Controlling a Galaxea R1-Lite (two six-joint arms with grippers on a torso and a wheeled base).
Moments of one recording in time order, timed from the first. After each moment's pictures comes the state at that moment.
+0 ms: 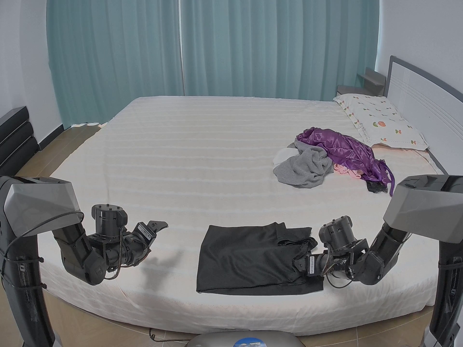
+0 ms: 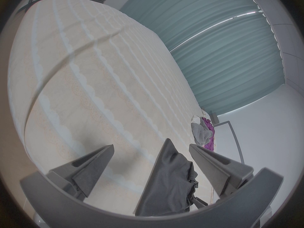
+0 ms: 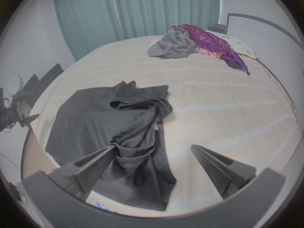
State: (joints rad) left arm -0.18 2.25 -0.58 -1.10 -0.16 -1.02; right arm 0.46 2.28 -0.70 -0.70 -0.23 0.36
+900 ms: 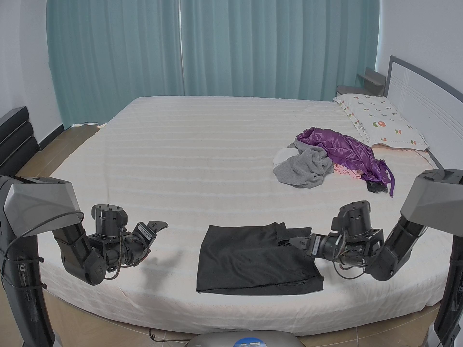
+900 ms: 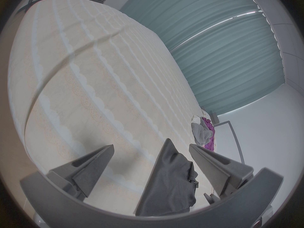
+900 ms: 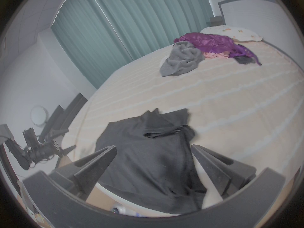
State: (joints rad) left arm -0.18 2.25 -0.58 -1.10 -0.16 -1.01; right arm 0.41 2.19 -0.63 -0.92 0.00 0.51
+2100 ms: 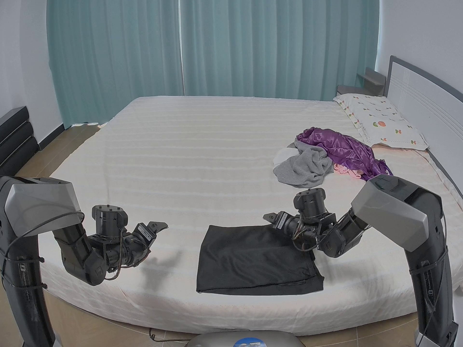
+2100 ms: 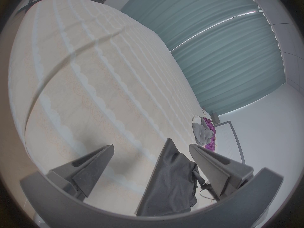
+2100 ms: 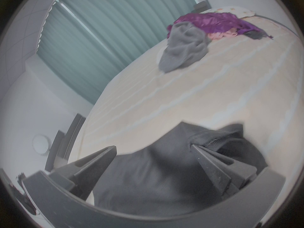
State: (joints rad) left arm -0.18 2.25 -0.58 -1.10 -0.15 -1.01; right arm 0.44 2.53 -1.24 -0.70 -0.04 0.75
